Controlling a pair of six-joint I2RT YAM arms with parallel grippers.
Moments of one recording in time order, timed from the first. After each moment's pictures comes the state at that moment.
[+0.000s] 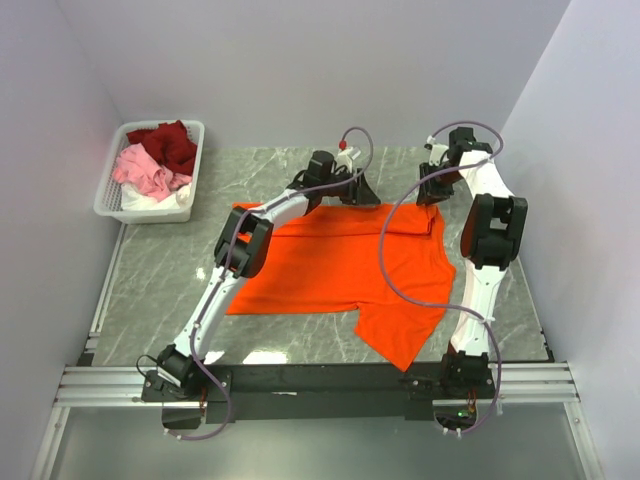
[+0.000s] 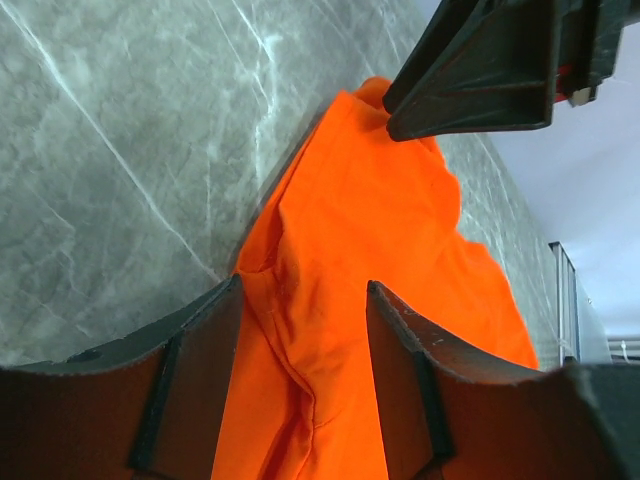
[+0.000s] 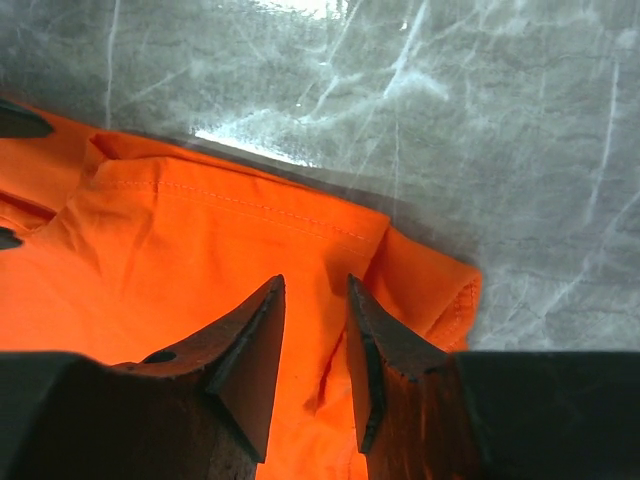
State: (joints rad) left arm -0.55 2.70 2.22 0.16 0.76 -0.57; right arm -0.10 2.30 2.02 -0.95 -0.36 -0.19
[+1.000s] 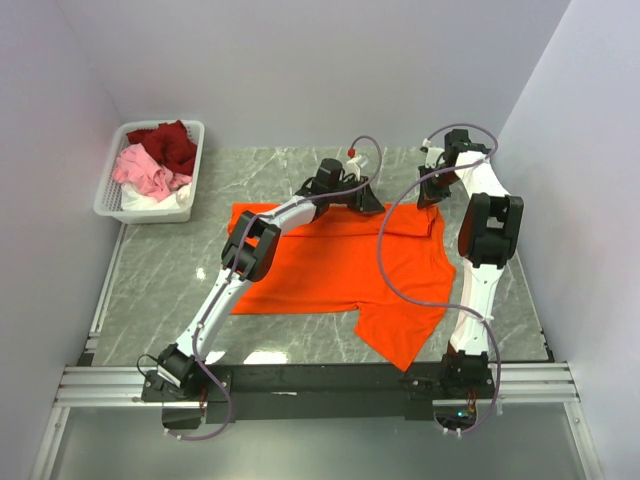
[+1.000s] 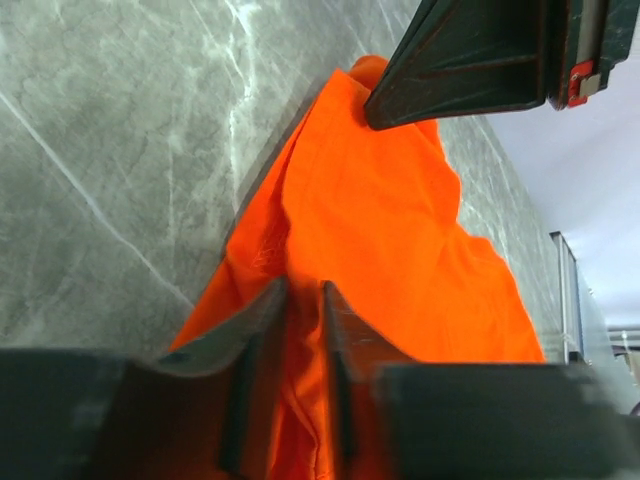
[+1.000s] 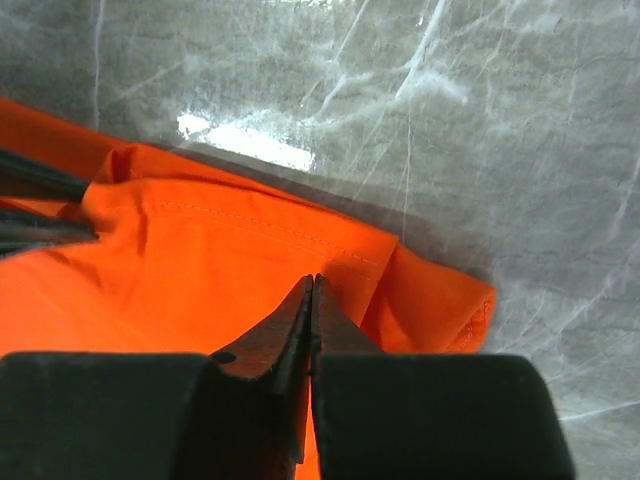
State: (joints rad) left arm -0.59 2.77 2.27 0.18 0.76 -0.58; right arm -0.08 2.33 2.03 -0.96 -0.35 -0.20
